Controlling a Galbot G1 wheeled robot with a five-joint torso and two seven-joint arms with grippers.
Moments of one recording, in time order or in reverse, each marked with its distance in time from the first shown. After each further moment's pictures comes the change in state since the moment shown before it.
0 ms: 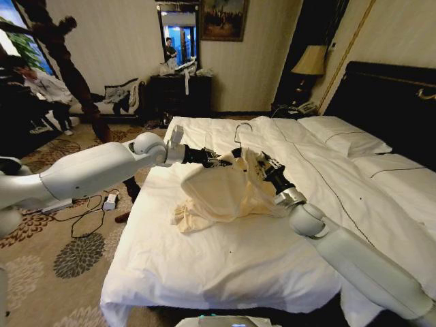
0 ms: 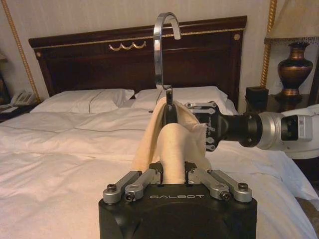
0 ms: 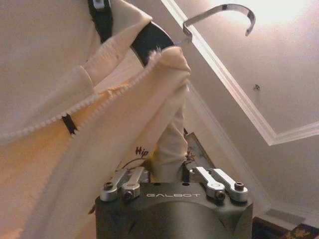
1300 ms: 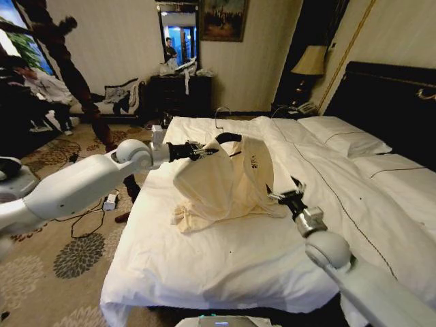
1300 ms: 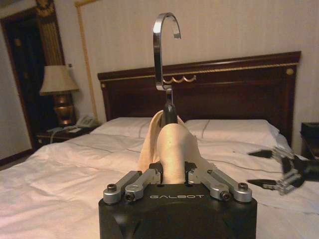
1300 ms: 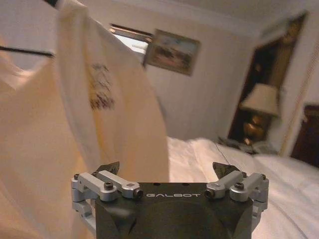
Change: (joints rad) left arm 0.290 0.142 -0.329 -0.091 0.045 -0.034 -0.144; right arm -0.632 0.163 0.516 0.173 0.686 0.029 0.062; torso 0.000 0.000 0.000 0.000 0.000
